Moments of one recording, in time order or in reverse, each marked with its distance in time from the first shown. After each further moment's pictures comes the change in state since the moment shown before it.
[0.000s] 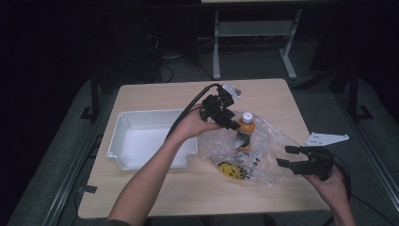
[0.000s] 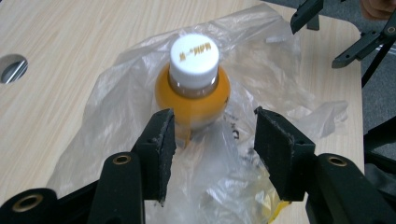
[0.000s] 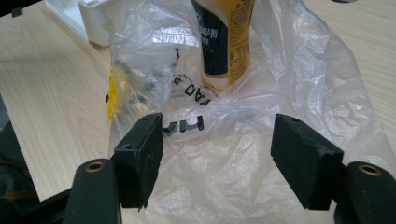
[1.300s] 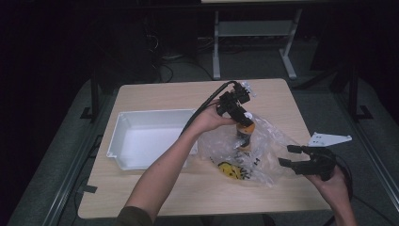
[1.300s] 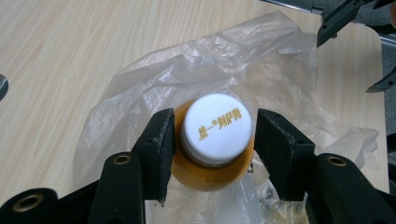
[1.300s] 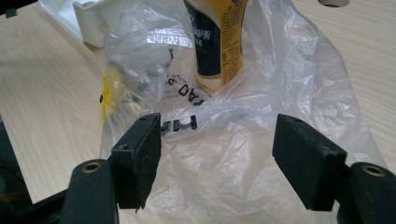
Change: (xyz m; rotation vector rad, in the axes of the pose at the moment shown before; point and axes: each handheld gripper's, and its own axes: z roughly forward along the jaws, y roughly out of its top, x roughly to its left) left arm 0.014 0.030 0.041 0.044 -0.010 -0.001; right arm -0.003 -0.002 -0.003 -0.013 -0.018 -0.009
